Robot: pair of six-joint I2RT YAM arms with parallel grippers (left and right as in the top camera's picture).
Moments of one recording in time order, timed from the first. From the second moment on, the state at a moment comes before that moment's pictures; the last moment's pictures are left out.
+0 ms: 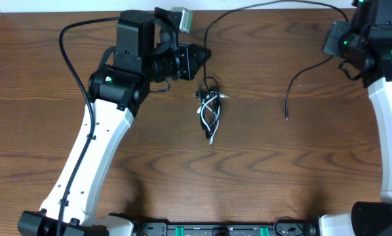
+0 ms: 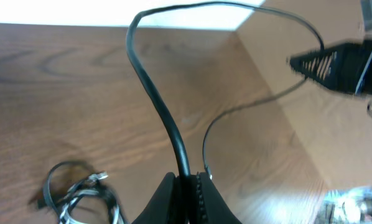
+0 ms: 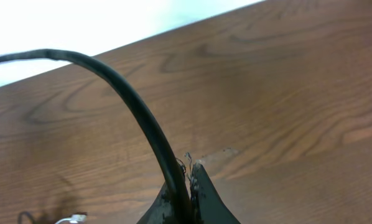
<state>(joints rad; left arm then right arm) -0.29 1.50 1.49 -0.59 0.63 -0.31 0.00 1.61 1.74 -0.93 0.10 0.30</state>
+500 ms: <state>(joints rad) -0.29 1.50 1.49 -0.87 0.29 -0.17 -0.04 1.61 1.74 -0.97 0.05 0.30</state>
